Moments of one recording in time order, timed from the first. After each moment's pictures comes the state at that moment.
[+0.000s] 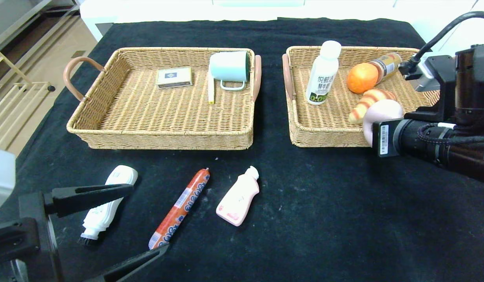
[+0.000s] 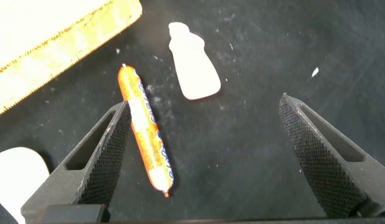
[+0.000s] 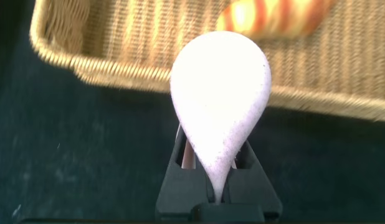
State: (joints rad) left arm -0.59 0.98 -0.61 -0.15 -0.15 0.22; right arm 0.58 1.53 -1.16 -0.04 -0.54 0.10
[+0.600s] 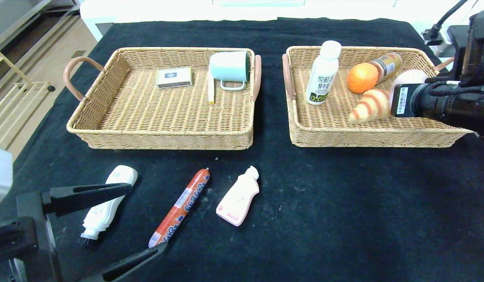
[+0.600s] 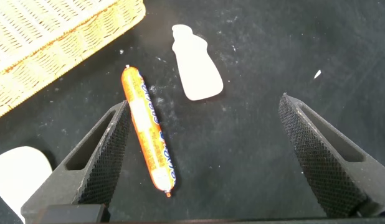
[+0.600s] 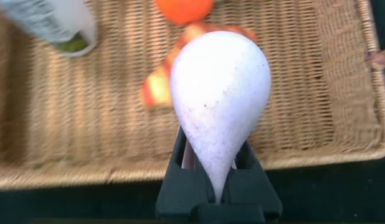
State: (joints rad) left arm -0.58 0.98 -0.61 -0.15 -0.15 0.22; right arm 0.37 1.62 -1.34 -0.05 -0.51 0.07
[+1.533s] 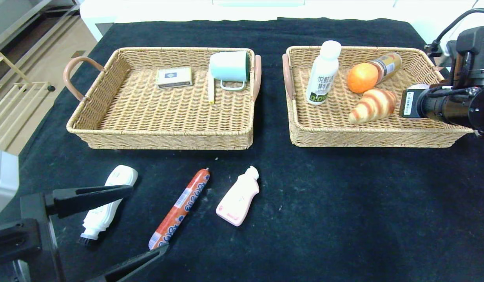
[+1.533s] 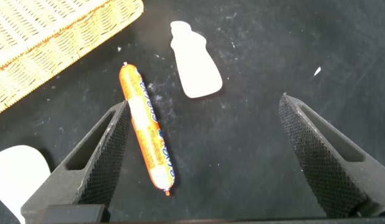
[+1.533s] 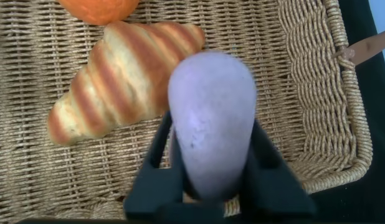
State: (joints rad) left arm -0.58 0.98 -0.61 -0.15 -0.15 0.22; right arm 0.20 1.71 -1.40 -0.05 -0.46 0.07
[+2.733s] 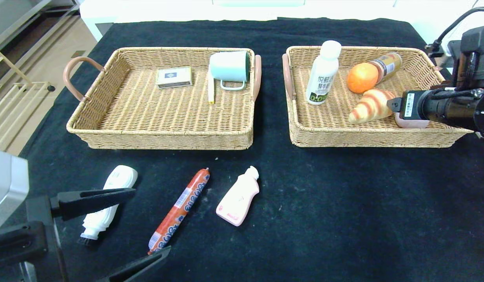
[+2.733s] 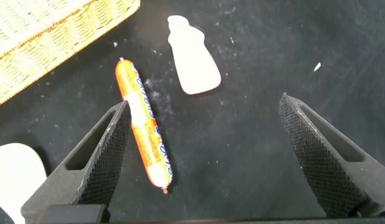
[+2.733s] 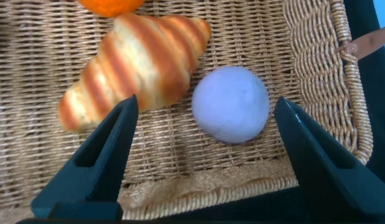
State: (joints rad) left arm -0.58 0.99 -0.60 -0.15 -0.15 0.22; right arm 0.22 1.68 -1.37 -0.05 -0.46 0.06
